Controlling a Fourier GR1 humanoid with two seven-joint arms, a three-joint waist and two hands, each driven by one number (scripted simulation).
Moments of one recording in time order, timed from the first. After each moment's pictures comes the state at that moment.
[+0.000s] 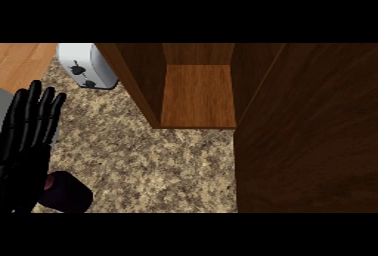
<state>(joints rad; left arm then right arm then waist) 0.00 0.10 -0.01 -2.10 0.03 -0.06 -0.01 0.00 -0.07 0.02 -2.10 -0.03 0.01 0.02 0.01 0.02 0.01</state>
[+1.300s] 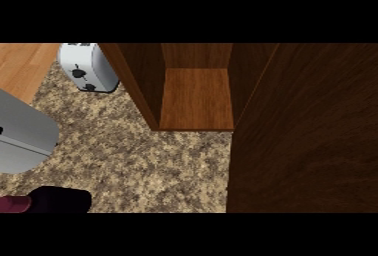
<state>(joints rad) 0.08 0.25 0.32 -2.36 0.49 0.11 0.75 0.26 -0.15 0.16 -2.42 -0.27 0.17 0.31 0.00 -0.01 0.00</state>
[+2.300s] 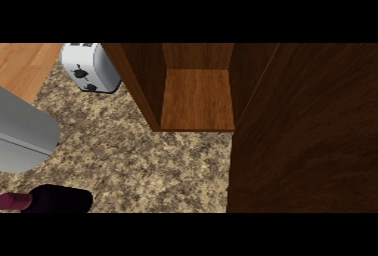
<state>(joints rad) -0.08 0.34 0.46 -2.36 0.52 0.23 0.95 0.26 -0.15 0.24 -2.44 -0.23 0.10 0.34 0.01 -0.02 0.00</state>
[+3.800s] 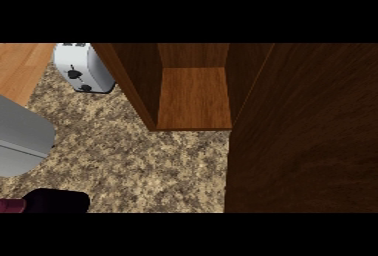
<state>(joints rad) 0.18 0.14 0.55 -2.06 0.39 -0.22 0.46 0.30 -0.14 0.21 -2.44 -0.21 0.14 0.28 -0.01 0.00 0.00</state>
